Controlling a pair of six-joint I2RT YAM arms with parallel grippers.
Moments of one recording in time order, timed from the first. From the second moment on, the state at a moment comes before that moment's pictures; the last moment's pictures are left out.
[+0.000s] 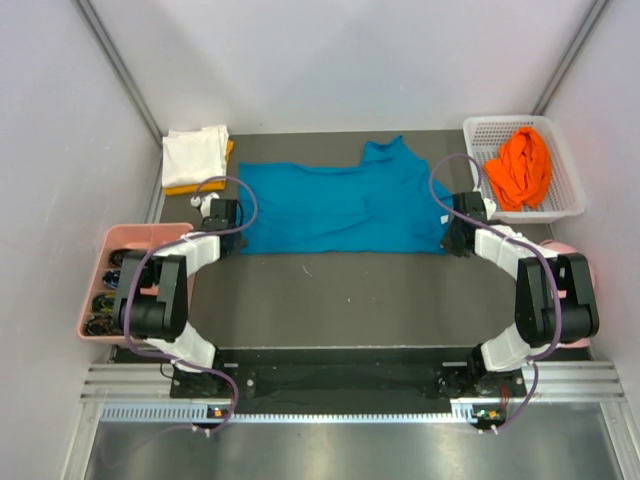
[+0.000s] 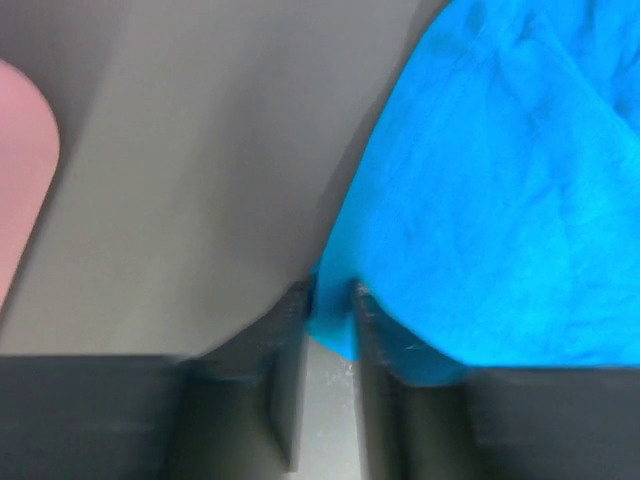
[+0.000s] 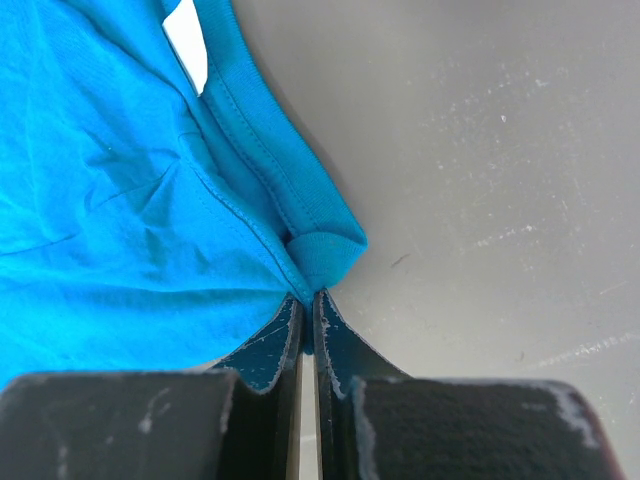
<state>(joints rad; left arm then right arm) -0.10 1.60 0.81 -0.12 -0.26 -0.58 0.11 1.54 0.83 -0.30 0.19 0.60</state>
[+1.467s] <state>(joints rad) -0.10 0.98 0.69 -0.54 -0.20 -0.63 0.11 0.92 0.63 -0.72 0.15 0.69</state>
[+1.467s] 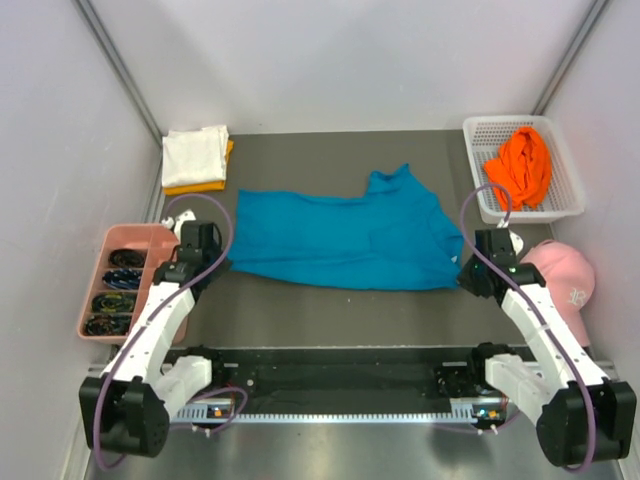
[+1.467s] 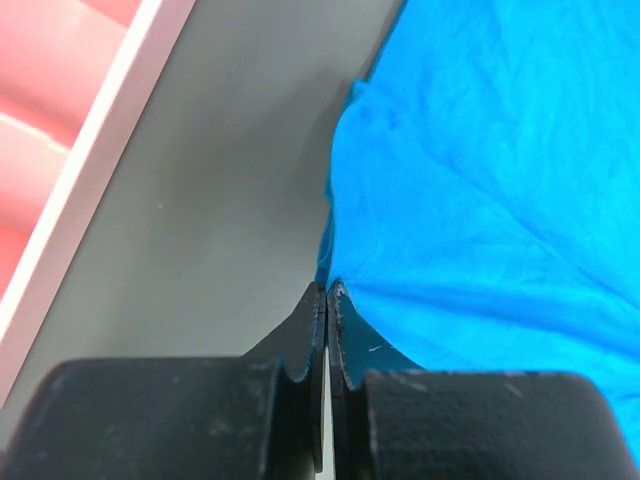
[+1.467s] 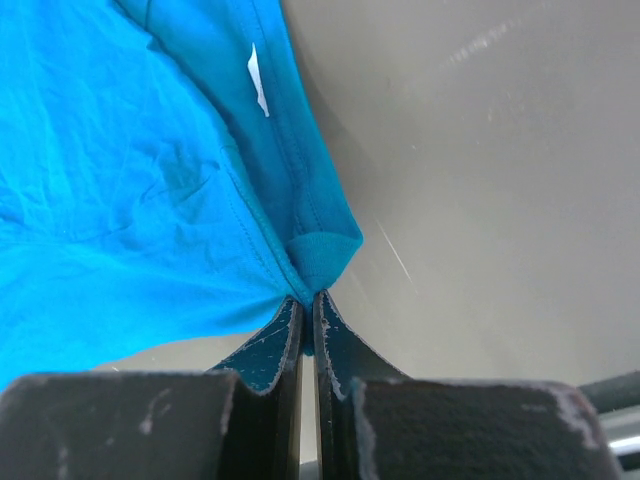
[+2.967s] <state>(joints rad) -0.09 1.16 0.86 -0.33 -0.19 -0.60 0.11 2.06 1.60 -0.19 -0.22 0.54</state>
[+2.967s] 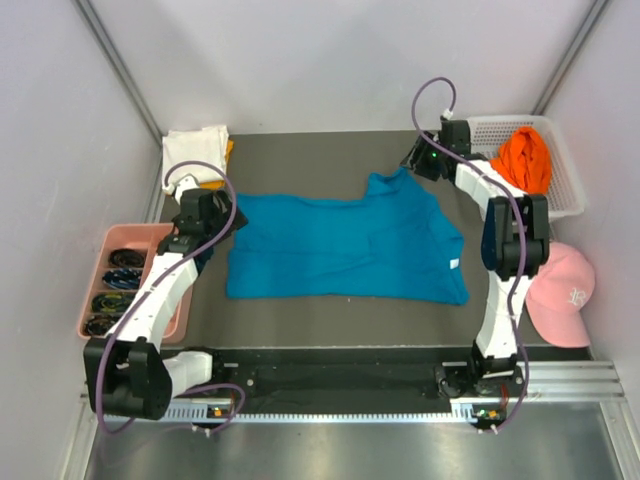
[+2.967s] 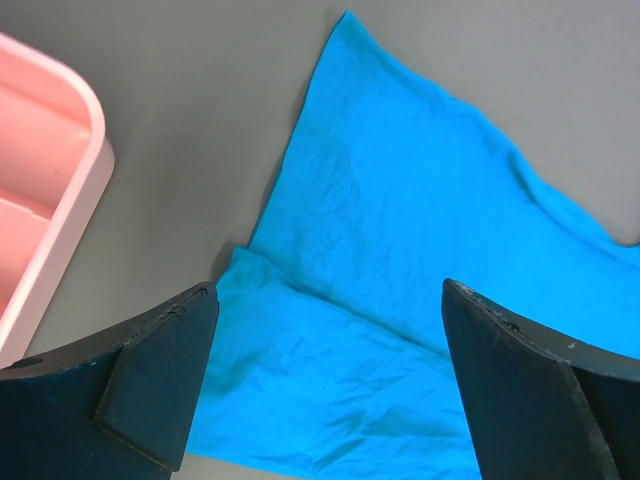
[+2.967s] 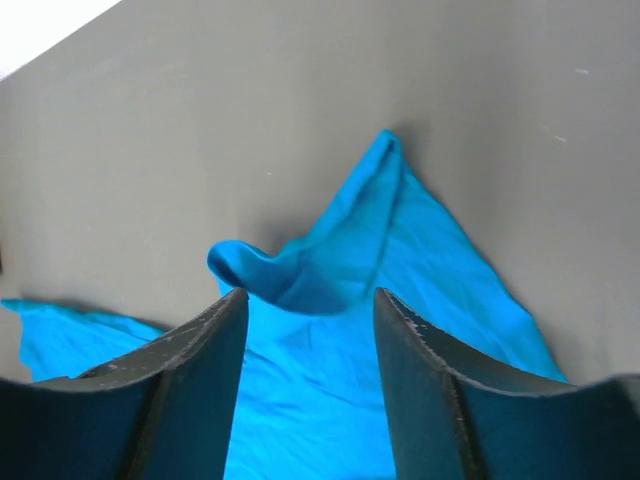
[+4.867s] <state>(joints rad) -0.09 1.26 0.83 -0.28 -0.23 -0.58 0.11 2.46 2.02 -0.30 -0.20 0.52</state>
